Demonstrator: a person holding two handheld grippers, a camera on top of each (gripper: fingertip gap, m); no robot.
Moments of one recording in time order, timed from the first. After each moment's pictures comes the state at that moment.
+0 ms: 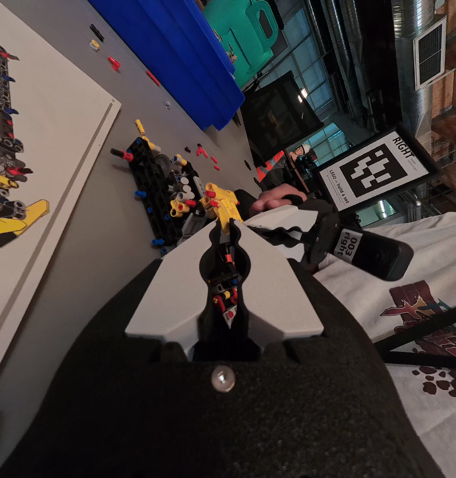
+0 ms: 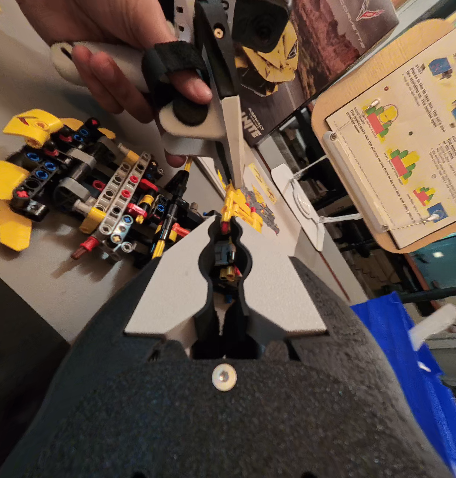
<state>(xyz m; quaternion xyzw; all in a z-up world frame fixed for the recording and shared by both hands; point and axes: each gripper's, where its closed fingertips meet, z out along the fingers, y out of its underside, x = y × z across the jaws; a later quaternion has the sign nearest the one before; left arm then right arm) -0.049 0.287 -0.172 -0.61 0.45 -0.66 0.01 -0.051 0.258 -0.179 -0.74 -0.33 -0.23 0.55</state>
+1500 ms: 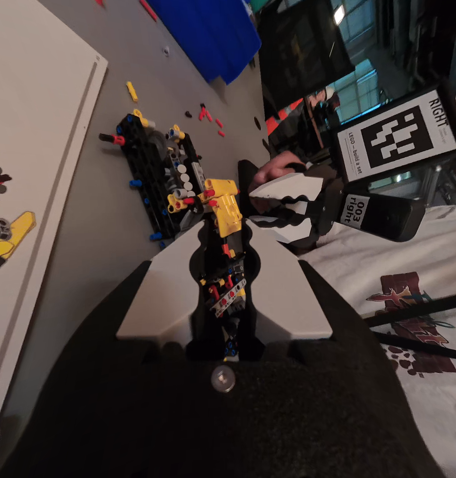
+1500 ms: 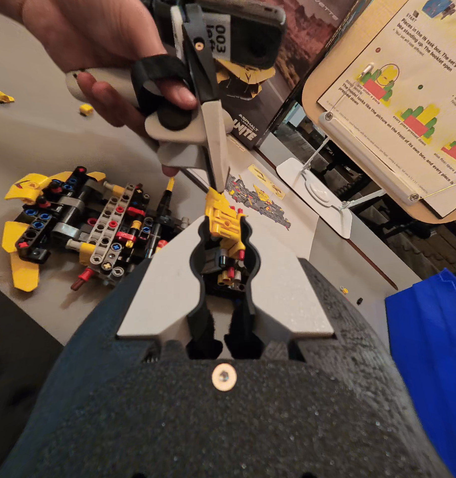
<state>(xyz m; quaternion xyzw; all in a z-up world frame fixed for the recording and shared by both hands) -0.042 0.280 -0.171 -0.63 0.51 -0.58 -0.07 -0.035 0.258 -0.166 -0.76 -0.25 -0.13 0.58</state>
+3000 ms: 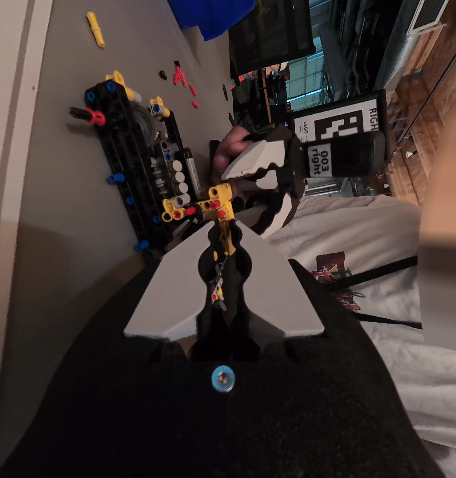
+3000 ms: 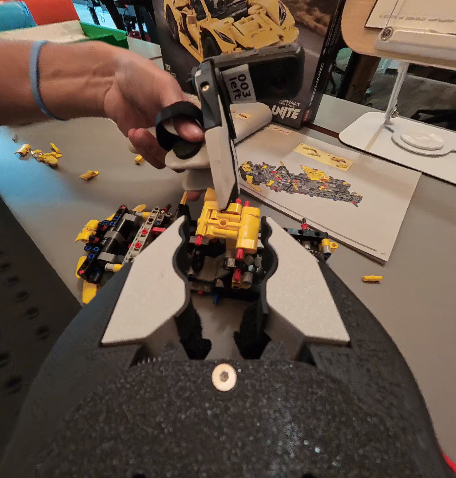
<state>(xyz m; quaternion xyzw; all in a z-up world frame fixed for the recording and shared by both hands) -0.028 0.266 -0.176 -0.61 0.47 -0.59 -0.24 -0.029 0.264 -0.175 -0.80 -0.17 0.12 0.56</state>
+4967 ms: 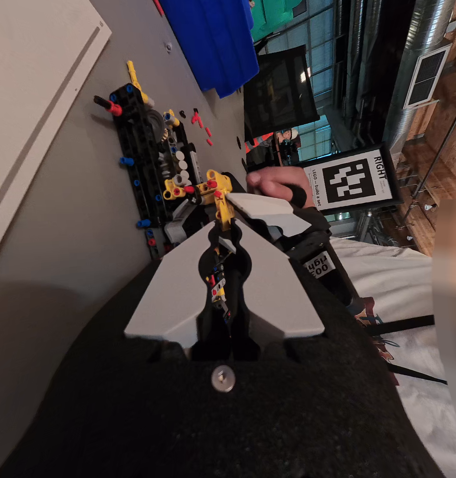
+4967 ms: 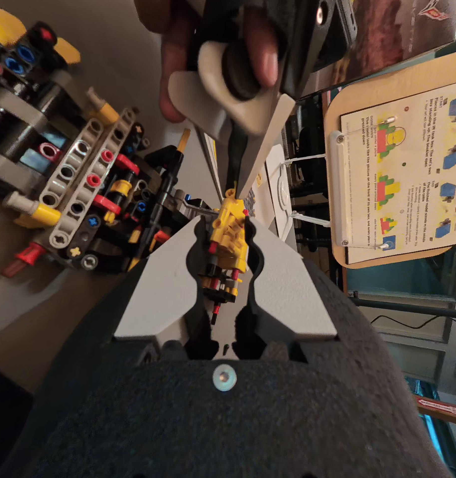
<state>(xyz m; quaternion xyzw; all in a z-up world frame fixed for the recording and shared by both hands) -0.038 0.273 -0.173 -0.65 0.41 -0.62 -0.13 -0.028 0.275 -0.186 -0.72 -0.43 -0.35 0.42</state>
